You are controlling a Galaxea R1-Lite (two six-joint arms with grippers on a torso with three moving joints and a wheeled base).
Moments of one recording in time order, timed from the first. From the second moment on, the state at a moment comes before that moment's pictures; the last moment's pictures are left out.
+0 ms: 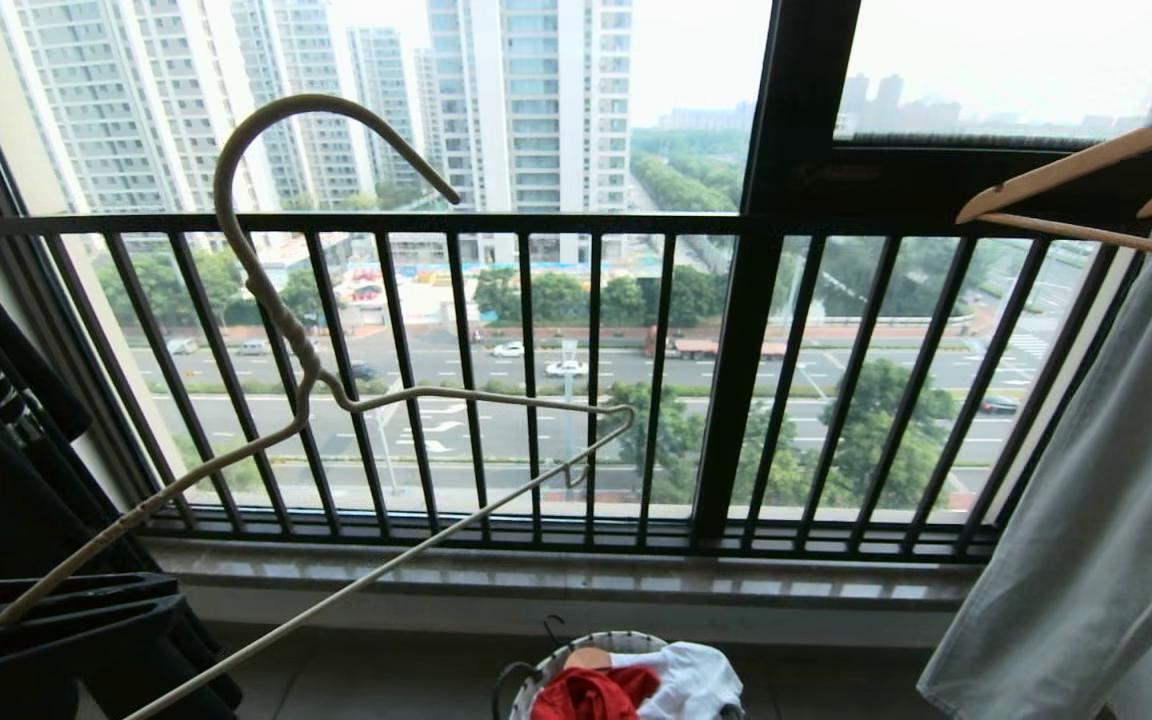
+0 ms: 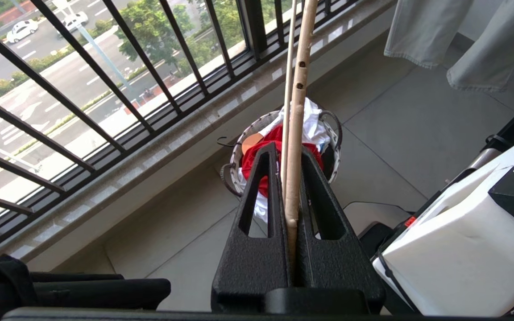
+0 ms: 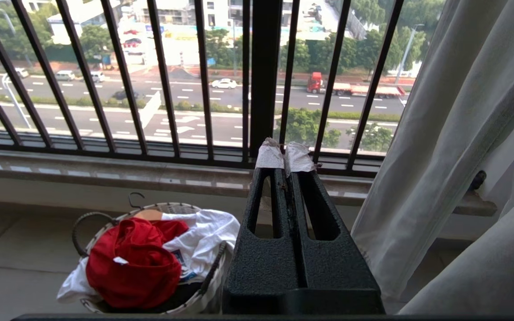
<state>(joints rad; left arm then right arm) -1.08 0.90 -1.03 0.53 0.38 -0.05 0.01 0.00 0.00 0.00 0.01 -0.01</state>
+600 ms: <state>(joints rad) -1.08 0.91 -1.02 0.53 0.37 -0.05 0.01 0.00 0.00 0.00 0.01 -0.01</state>
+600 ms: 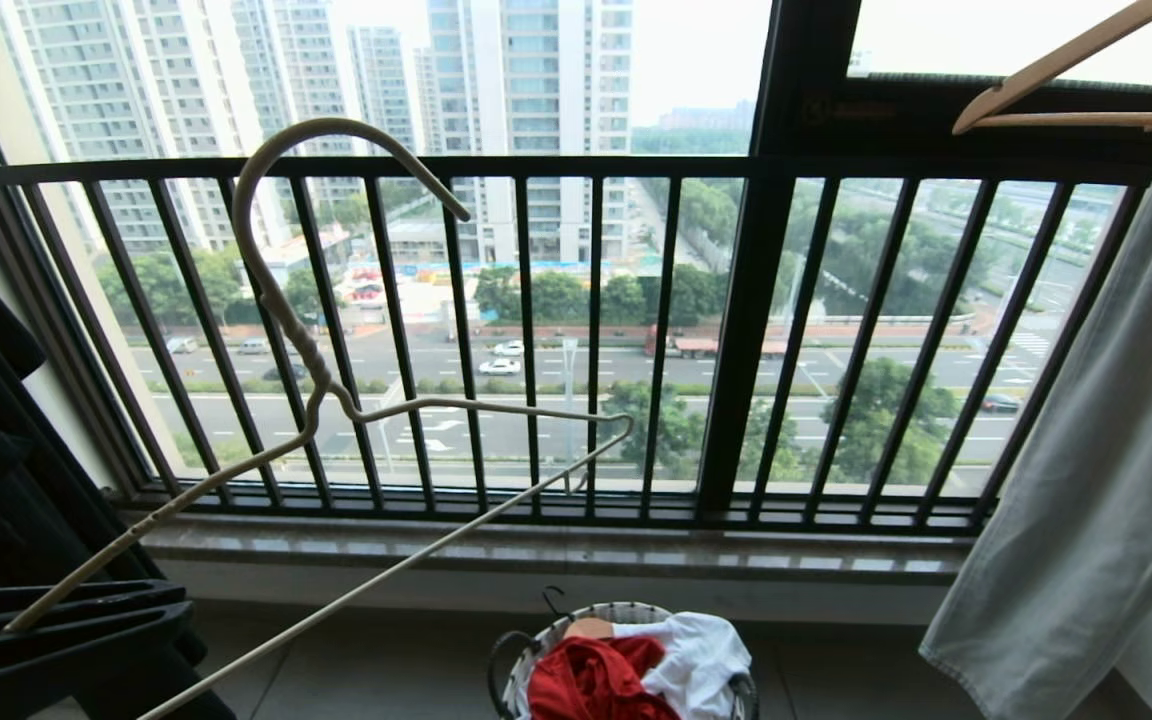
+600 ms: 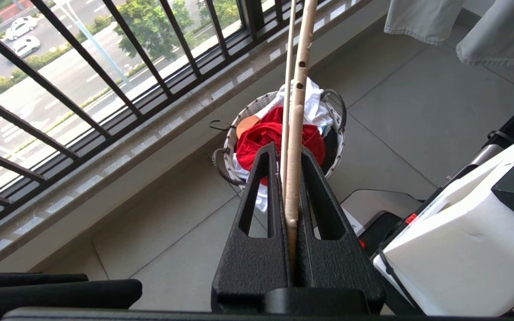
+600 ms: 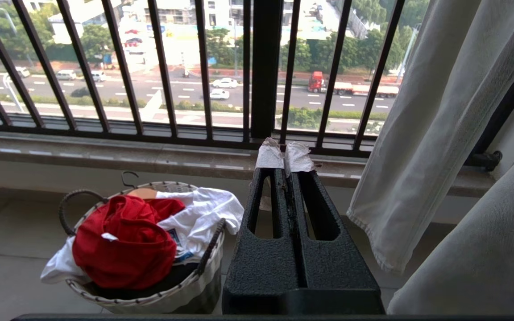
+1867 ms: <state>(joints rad) -1.09 0.92 -1.02 0.53 0.37 -0.04 0.01 0.00 0.00 0.00 0.01 -0.01</state>
